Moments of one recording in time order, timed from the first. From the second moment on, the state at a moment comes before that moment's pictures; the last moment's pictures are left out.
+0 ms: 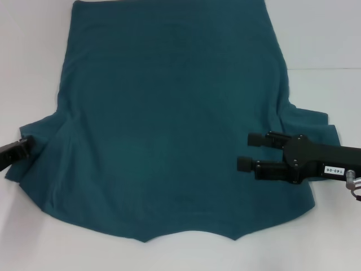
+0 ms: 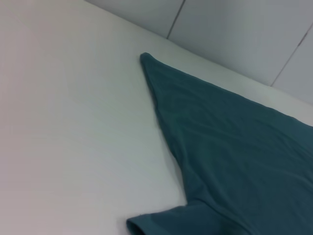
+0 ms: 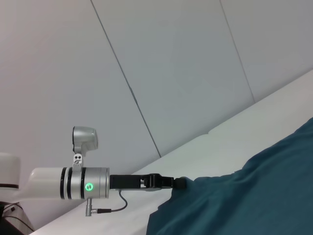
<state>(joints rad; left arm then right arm) -0.46 -2.16 0.32 0.58 1.96 0.91 -1.59 0.52 2.09 -0.67 -0.63 -1.92 -1.63 1.49</state>
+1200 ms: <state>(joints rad) -0.52 -2.11 0.34 0.63 1.97 0.78 -1.57 0.53 2.09 -0.67 -0.62 -1.91 -1.64 1.49</state>
